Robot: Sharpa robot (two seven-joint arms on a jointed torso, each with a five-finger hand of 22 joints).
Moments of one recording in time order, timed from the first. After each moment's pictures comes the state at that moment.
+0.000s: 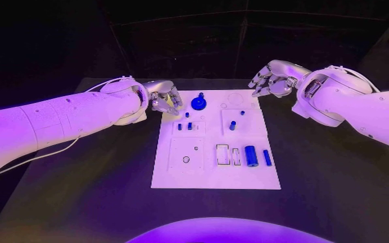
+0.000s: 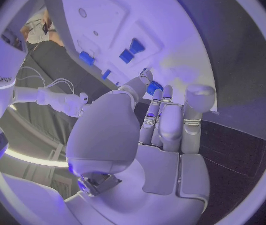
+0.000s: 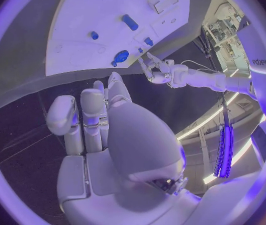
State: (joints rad) left arm 1.27 -0.74 -0.16 1.22 -1.18 -0.14 0.08; left_hand 1.32 -0.13 0.35 -0.04 0.07 1.00 0.17 0.06 0.07 1.09 0.11 0.08 0.07 1.45 0.02 1.31 0.91 0.12 1.38 0.11 0.93 1.07; right arm 1.30 -0.85 -0.04 1.47 -1.32 -0.22 -0.09; right_hand 1.68 0.08 -0.20 0.15 0.14 1.02 0.14 0.14 0.07 1.08 0.07 0.34 0.39 1.43 -0.02 1.05 0.62 0.09 1.29 0.09 1.29 1.14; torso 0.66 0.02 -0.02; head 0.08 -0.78
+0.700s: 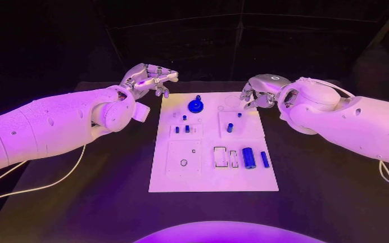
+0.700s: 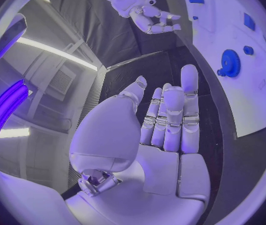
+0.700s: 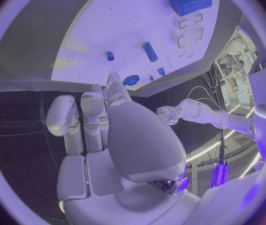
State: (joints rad) left arm 1.27 -0.84 -0.16 1.34 -0.08 -0.19 0.44; left_hand 1.30 -0.04 0.17 0.06 0.07 1.04 0.17 0.10 0.07 1.11 0.10 0.17 0.08 1.29 0.02 1.11 0.52 0.18 1.25 0.12 0.56 0.80; right arm 1.25 -0.77 -0.04 1.43 -1.63 -0.17 -0.18; right_hand 1.67 0.04 -0.13 0.18 0.09 1.01 0.16 0.09 0.07 1.04 0.10 0.19 0.22 1.44 0.00 1.07 0.66 0.09 1.30 0.11 1.29 1.15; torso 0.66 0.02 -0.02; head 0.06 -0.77
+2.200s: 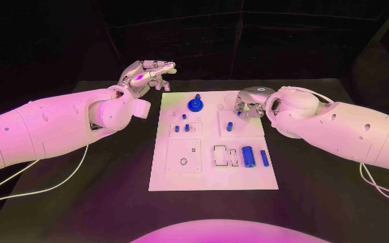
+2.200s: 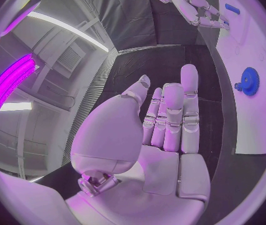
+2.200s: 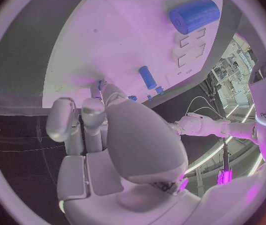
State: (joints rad) left arm 1.27 -0.85 -0.17 1.38 0.10 -0.14 0.51; left_hand 1.34 -0.04 0.17 0.04 0.07 1.04 0.17 0.10 0.07 1.11 0.10 0.19 0.08 1.28 0.01 1.10 0.49 0.18 1.25 0.12 0.54 0.78; right arm 1.19 -0.68 -0.04 1.34 -1.66 -0.06 -0.16; right_hand 1.69 0.01 0.12 0.15 0.10 1.08 0.16 0.07 0.07 1.12 0.09 0.15 0.08 1.46 0.00 1.16 0.78 0.09 1.33 0.11 1.34 1.22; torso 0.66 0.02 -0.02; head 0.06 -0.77
